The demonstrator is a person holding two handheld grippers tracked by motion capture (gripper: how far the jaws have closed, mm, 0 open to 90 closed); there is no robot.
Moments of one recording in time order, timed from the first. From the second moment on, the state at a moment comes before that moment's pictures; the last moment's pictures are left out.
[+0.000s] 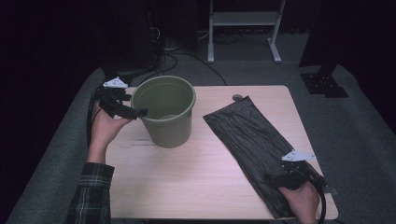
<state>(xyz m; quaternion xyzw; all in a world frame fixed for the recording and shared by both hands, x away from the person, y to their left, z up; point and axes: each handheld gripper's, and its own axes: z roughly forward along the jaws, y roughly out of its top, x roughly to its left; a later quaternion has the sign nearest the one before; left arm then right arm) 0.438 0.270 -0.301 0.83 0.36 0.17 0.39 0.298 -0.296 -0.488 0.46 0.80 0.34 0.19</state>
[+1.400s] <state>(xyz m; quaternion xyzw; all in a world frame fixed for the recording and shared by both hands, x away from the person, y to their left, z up) 0.407 0.226 -0.316 0.85 0.29 0.10 0.41 0.298 -0.296 -0.488 0.46 0.80 0.34 0.19</state>
